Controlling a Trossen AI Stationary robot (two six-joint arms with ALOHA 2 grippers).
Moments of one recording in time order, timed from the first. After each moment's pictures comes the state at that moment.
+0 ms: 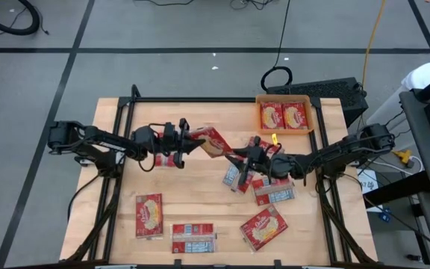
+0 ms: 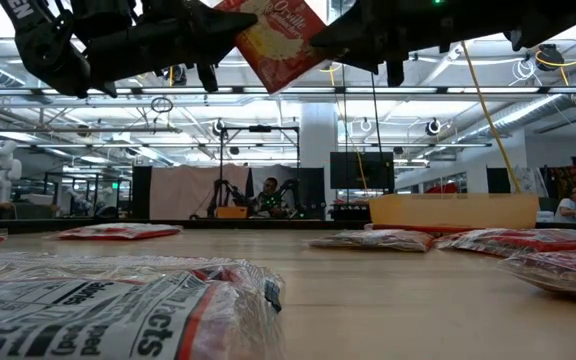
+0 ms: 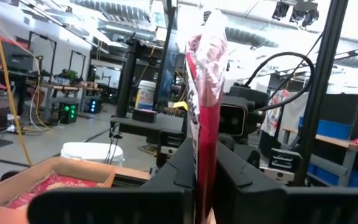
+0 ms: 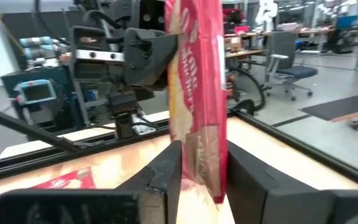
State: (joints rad) left arm 0.14 1.43 0.46 1.29 0.16 -0.23; right arm 0.21 1.44 0.62 0.79 0.59 0.15
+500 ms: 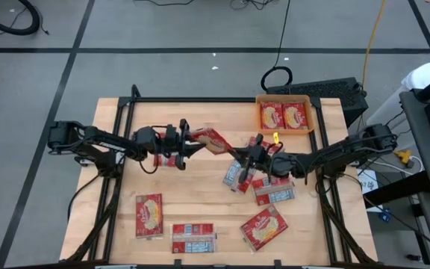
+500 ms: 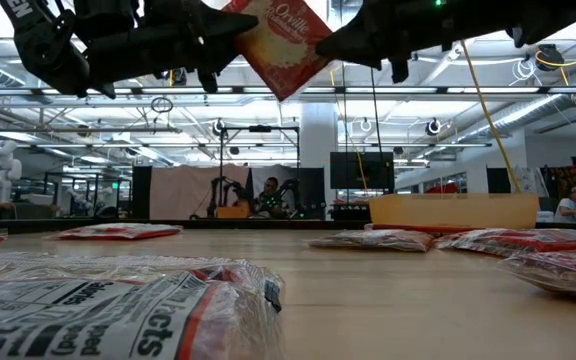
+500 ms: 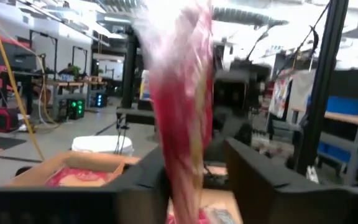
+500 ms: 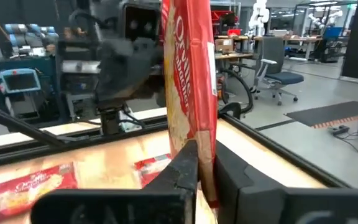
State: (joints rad) left arm 0.14 1.43 0.46 1.23 0.16 -0.14; right arm 0.19 1.39 0.62 0.73 0.60 0.09
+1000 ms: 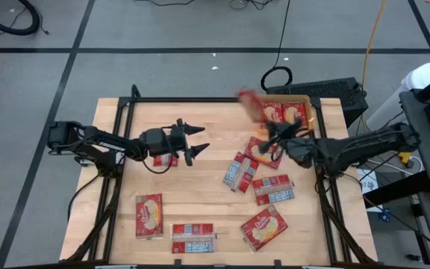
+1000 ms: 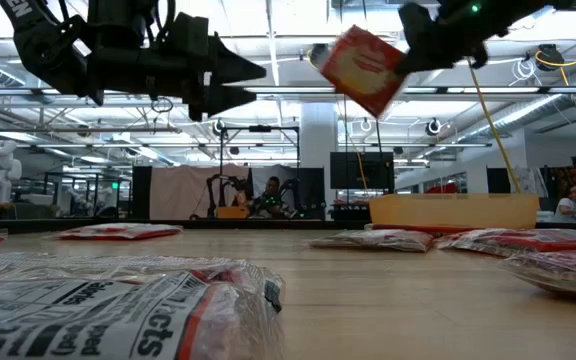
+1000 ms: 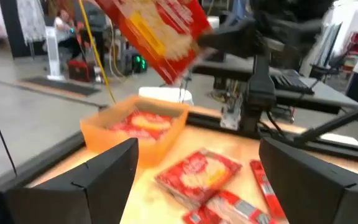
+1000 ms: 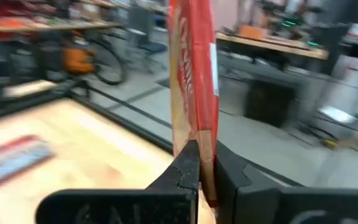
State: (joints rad) left arm 0.13 1.42 0.46 0.98 -0.11 -0.10; right arm 0.12 0.97 0.62 0.00 1.08 0.24
